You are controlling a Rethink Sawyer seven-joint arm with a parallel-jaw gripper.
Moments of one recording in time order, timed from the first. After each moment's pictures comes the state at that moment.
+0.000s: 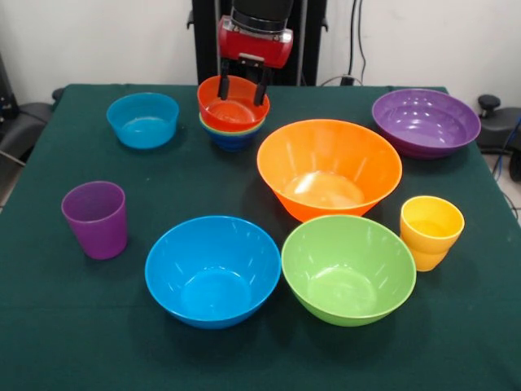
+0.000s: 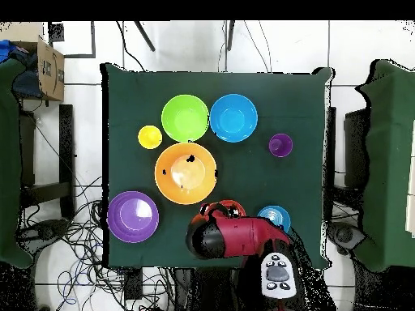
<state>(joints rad) -0.24 -0.70 -0.11 1.99 -0.41 0.15 1.92</state>
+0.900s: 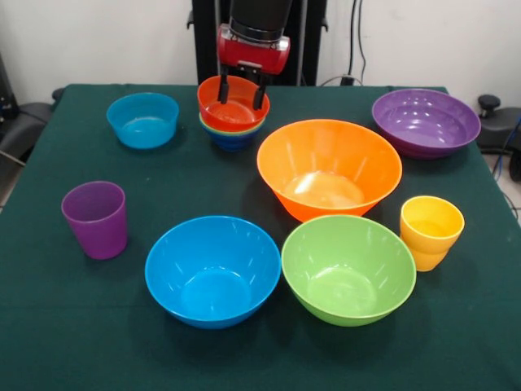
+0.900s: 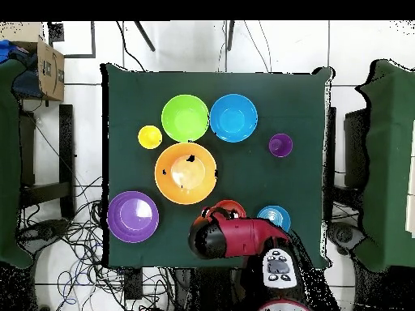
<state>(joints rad) -0.25 -0.65 -0.11 1.99 -0.41 0.15 1.92</state>
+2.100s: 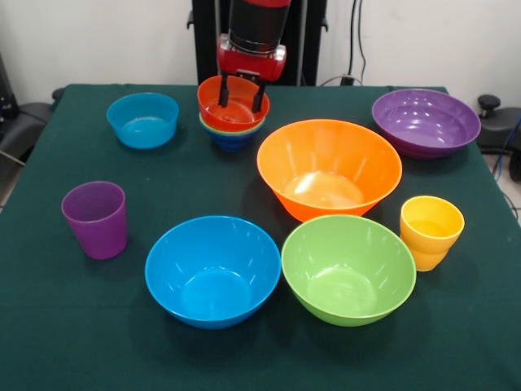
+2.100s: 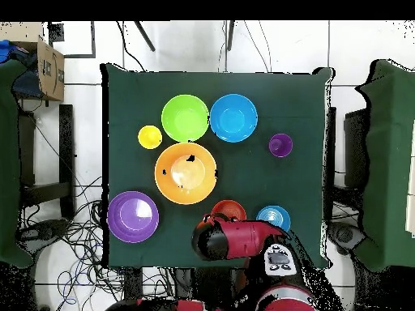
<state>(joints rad) -0.27 -0.58 -0.11 1.99 -0.43 0.14 1.92</state>
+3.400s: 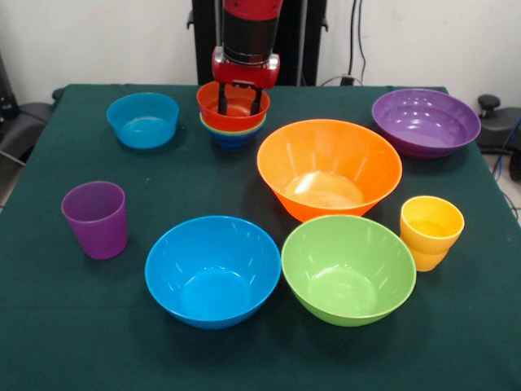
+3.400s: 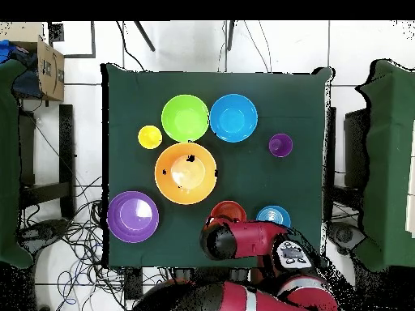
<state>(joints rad) -0.36 -0.53 -0.04 1.99 -0.48 0.13 1.92</state>
